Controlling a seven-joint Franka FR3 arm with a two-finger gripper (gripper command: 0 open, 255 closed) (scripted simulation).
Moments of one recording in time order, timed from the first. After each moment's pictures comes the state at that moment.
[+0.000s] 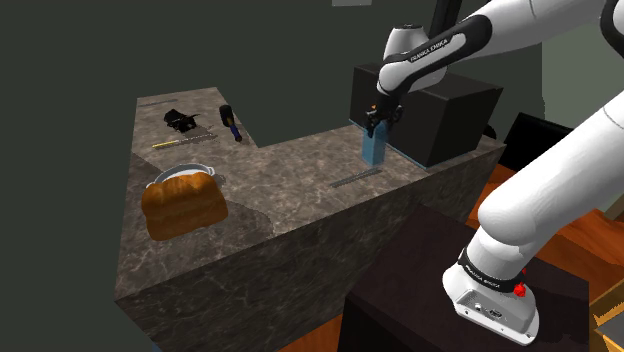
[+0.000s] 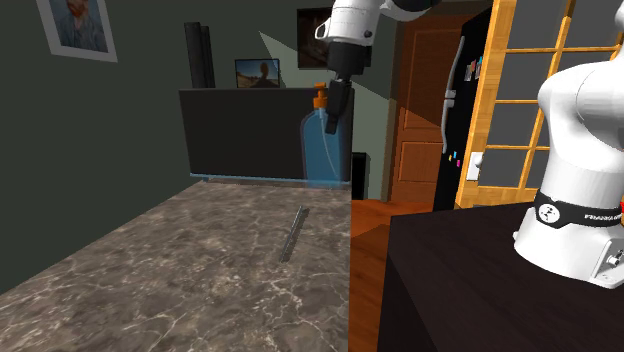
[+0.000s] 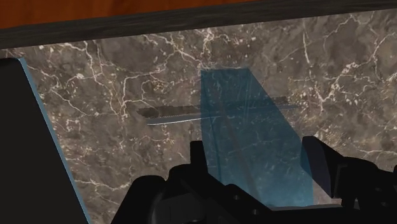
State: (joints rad) arm -0.31 -0.29 -0.08 -2.46 -0.10 2.34 0.12
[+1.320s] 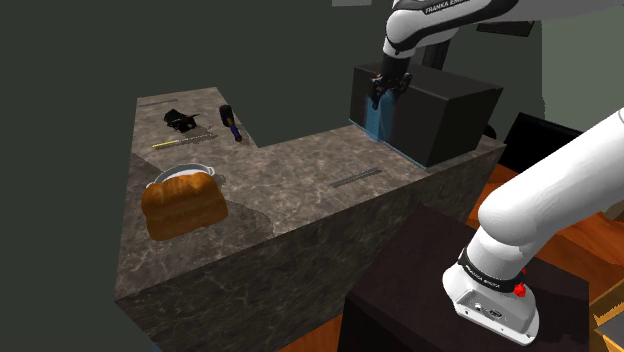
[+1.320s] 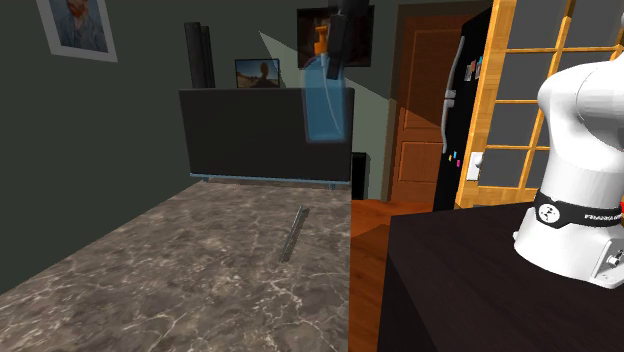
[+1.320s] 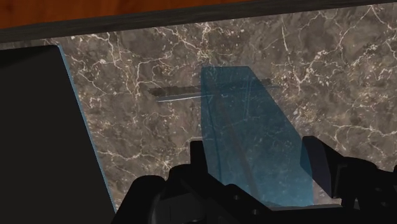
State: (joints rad) arm -0.31 -0.37 -0.08 -2.26 -0.09 2.06 0.10
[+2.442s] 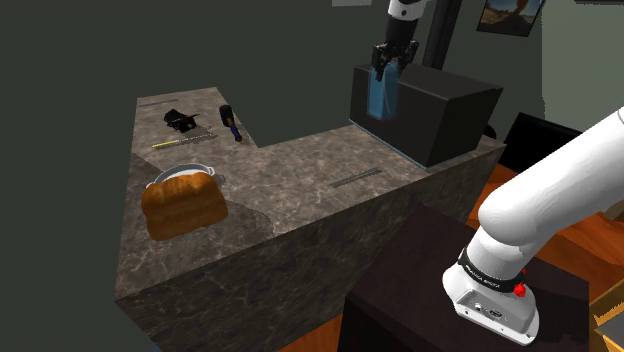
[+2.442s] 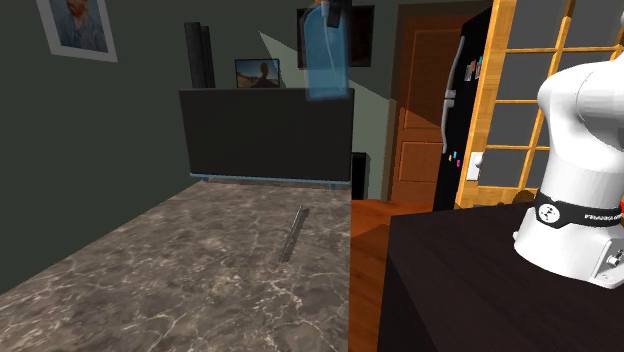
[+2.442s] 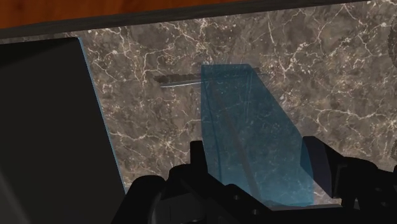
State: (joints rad) arm -0.30 -0.37 -0.07 -2.03 -0.08 1.83 0.09
